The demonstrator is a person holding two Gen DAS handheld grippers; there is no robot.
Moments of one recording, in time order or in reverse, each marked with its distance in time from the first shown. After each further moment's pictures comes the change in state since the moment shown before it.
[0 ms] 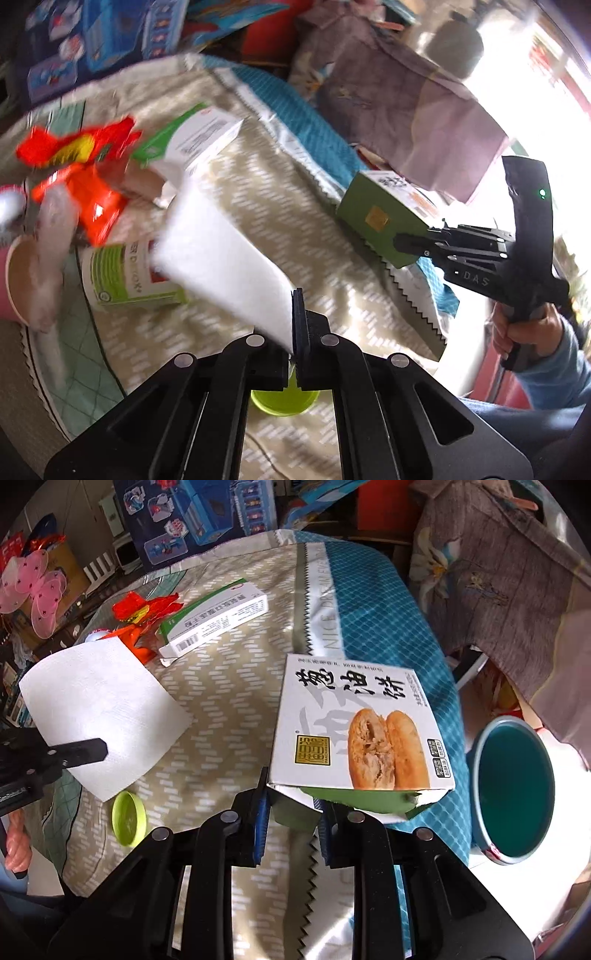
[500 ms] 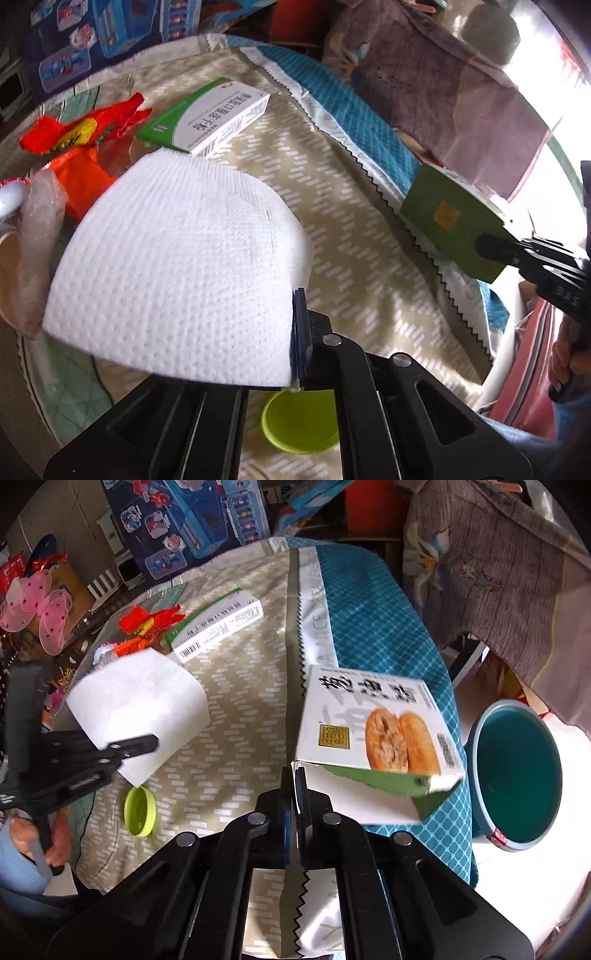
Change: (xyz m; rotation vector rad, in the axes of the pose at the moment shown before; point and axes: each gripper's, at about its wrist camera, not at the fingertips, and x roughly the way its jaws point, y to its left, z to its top) left arm 0.047 0.007 0.005 -0.052 0.056 0.134; right arm -0.016 -0.009 -0.005 0.030 -0.031 0.047
